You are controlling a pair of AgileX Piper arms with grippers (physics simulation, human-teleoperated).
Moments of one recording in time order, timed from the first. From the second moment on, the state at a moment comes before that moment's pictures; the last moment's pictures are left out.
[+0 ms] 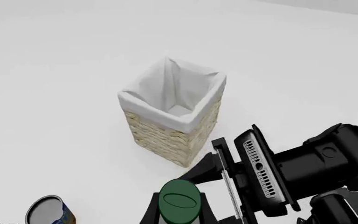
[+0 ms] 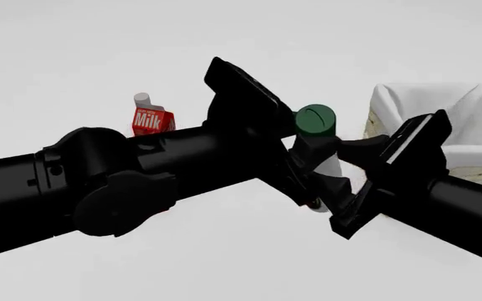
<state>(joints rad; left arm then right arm) -1.03 1.38 -1.10 0.01 0.01 0.69 0.89 -0.65 0.16 -0.20</state>
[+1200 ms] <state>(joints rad) -1.02 1.28 -1.13 0.04 0.15 0.74 0.88 -0.61 0.17 -0.24</state>
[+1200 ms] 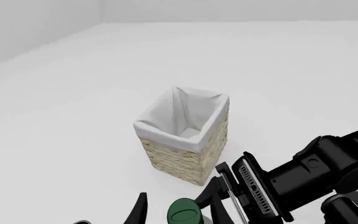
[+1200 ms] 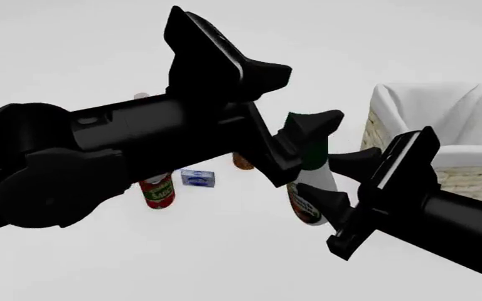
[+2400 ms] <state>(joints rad) -0.61 1.08 -0.72 -0.22 0.17 0.73 0.86 -0.64 0.21 -0.27</state>
